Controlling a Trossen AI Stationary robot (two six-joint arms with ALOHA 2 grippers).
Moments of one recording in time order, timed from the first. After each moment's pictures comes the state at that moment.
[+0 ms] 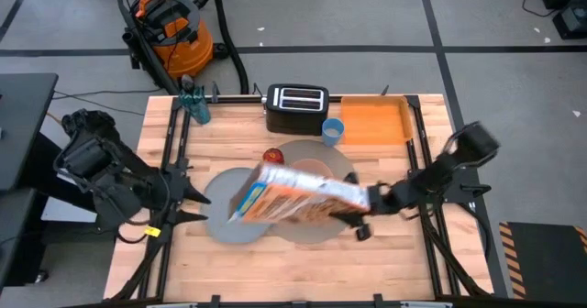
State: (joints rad) left arm -0.84 1.20 1.70 -1.17 -0.54 -0.63; right arm 0.50 1.60 0.40 1.55 0.37 0.00
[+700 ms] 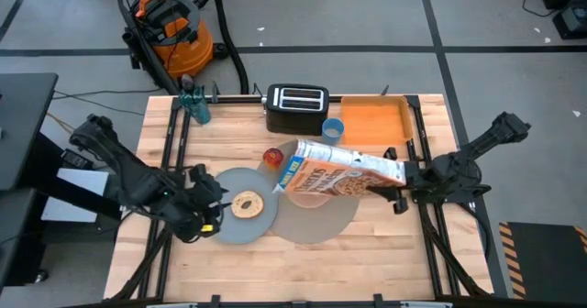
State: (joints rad) left arm -0.72 1.20 1.20 -1.09 -0.68 -0.85; right arm 0.51 0.47 0.15 0.47 0.47 -0.01
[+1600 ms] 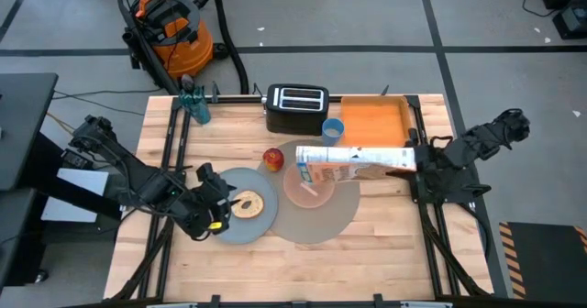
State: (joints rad) left arm -0.66 1.20 1.12 -0.93 -0.72 -0.79; right arm 0.50 0.39 0.70 -0.76 0.48 0.14
